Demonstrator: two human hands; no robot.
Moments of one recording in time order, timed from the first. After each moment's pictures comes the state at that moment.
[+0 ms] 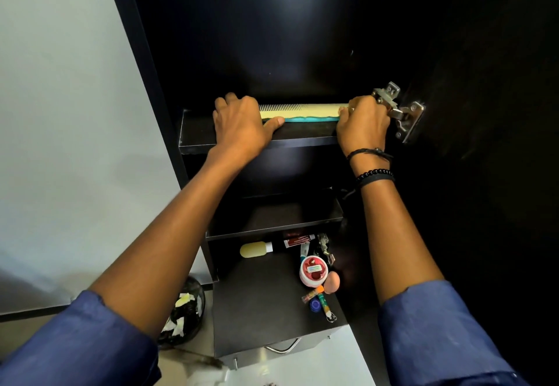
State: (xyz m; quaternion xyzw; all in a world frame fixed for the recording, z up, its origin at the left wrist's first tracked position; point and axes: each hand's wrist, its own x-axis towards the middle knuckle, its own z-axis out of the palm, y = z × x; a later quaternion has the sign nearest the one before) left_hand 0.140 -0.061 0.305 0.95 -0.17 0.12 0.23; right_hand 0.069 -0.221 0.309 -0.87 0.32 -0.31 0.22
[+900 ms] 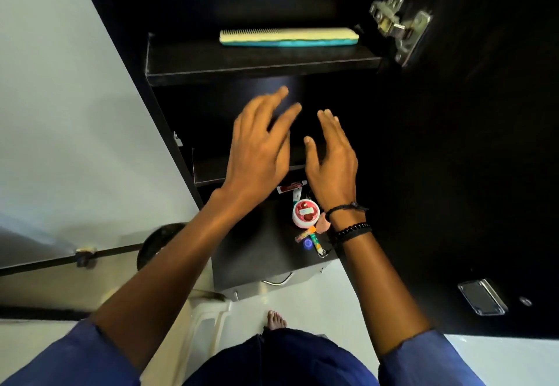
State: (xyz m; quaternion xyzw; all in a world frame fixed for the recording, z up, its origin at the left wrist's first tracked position) left_hand 0.053 -0.054 0.187 0.81 -0.41 0.29 0.32; right_hand -0.009 -0.178 0.160 -0.86 0.17 -0.36 0.32
